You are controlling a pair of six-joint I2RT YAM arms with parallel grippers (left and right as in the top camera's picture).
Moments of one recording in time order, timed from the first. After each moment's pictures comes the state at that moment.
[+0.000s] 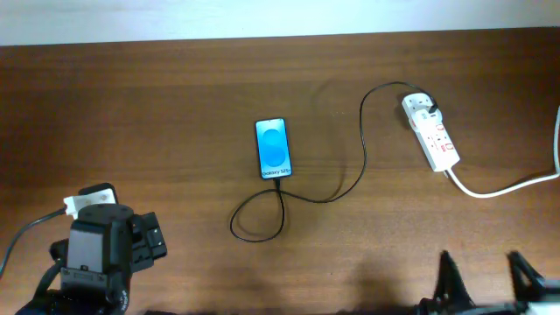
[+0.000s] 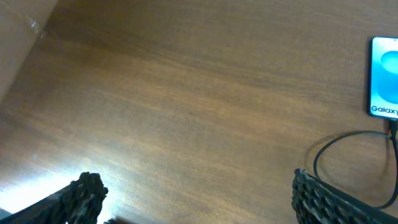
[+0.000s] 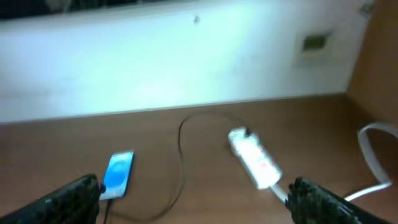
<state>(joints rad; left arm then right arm) -0.19 0.78 1.23 -1.41 -0.42 -0.34 -0.25 0.18 1.15 -1.13 -0.26 0.07</state>
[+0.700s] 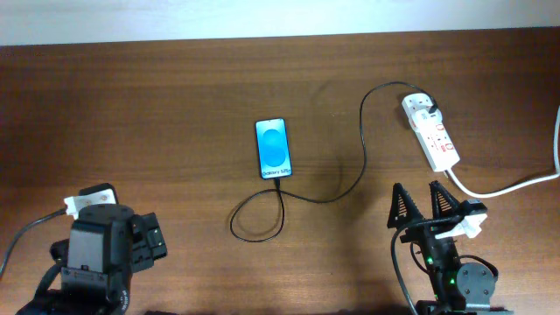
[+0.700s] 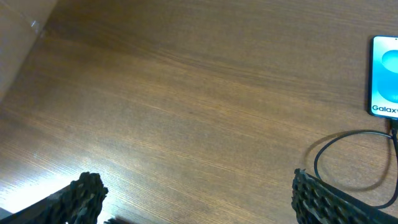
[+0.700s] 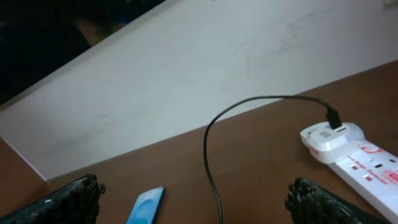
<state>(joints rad) -0.19 0.78 1.23 -1.41 -0.42 -0.34 -0.09 0.02 0.01 0.08 -0.25 0.48</state>
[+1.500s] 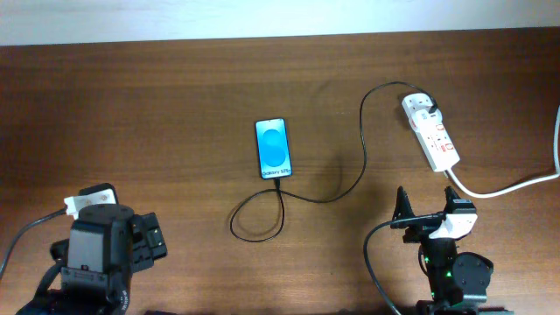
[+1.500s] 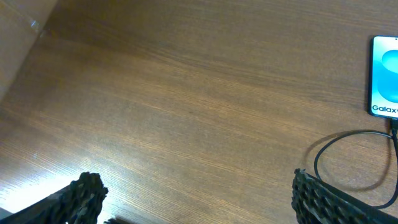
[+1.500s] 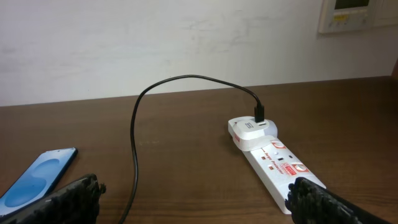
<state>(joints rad) -0.19 0.78 1.23 -1.41 -0.42 -0.34 -0.09 0.01 0.01 -0.07 -0.10 0.10</state>
